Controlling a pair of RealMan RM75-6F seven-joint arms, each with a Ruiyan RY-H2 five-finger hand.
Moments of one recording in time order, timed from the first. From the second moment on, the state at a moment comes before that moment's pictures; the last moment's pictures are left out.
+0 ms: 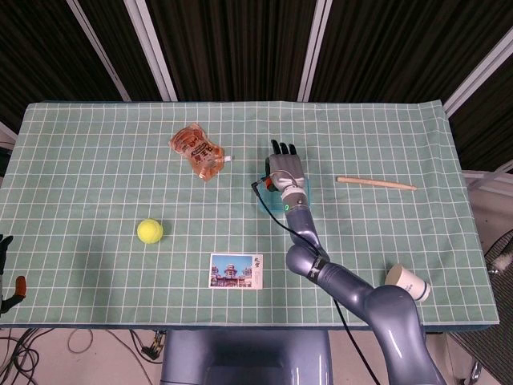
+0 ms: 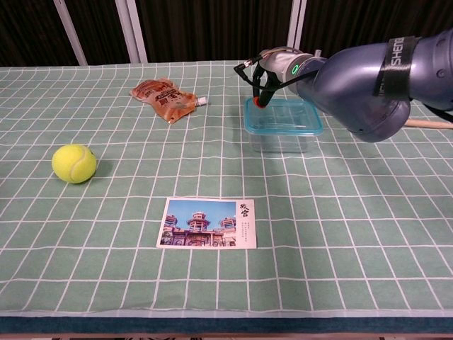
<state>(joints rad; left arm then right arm) -0.04 -1.07 -0.06 -1.83 1.18 1.43 0.24 1.25 -1.98 0.47 -0.63 -0.54 0.66 -0.53</state>
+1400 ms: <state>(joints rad) -0.04 -1.07 -0.06 -1.83 1.18 1.43 0.24 1.23 -2.01 0.45 -0.56 -0.48 0.56 -0.65</state>
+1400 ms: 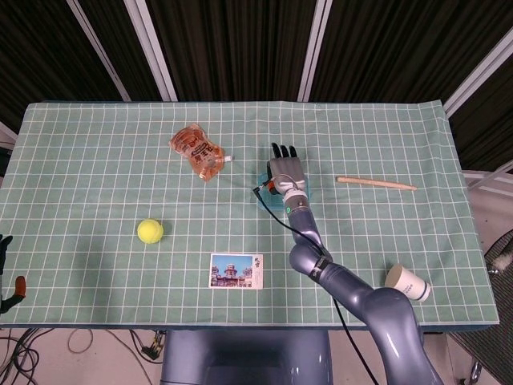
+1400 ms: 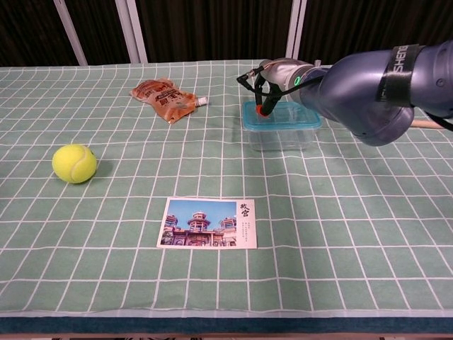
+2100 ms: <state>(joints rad) -0.04 -1.07 -0.06 -1.82 1.18 1.44 0.24 1.25 -2.01 0.46 -0.56 -0.45 0.56 -0.65</state>
